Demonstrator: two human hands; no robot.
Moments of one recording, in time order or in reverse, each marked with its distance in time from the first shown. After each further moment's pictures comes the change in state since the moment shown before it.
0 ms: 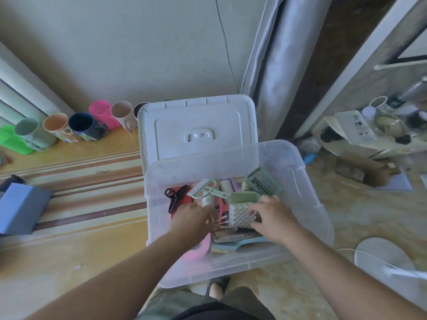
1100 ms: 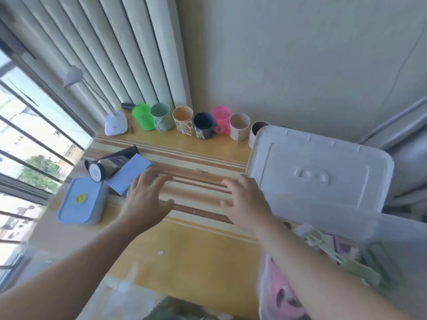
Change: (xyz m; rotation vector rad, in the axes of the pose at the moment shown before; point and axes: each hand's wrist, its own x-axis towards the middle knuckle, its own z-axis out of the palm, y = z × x) left_hand -0.172 -0.313 -0.110 -0.135 0.414 -0.658; right_hand 0.133 -0.353 0.008 0.091 0.178 -0.529
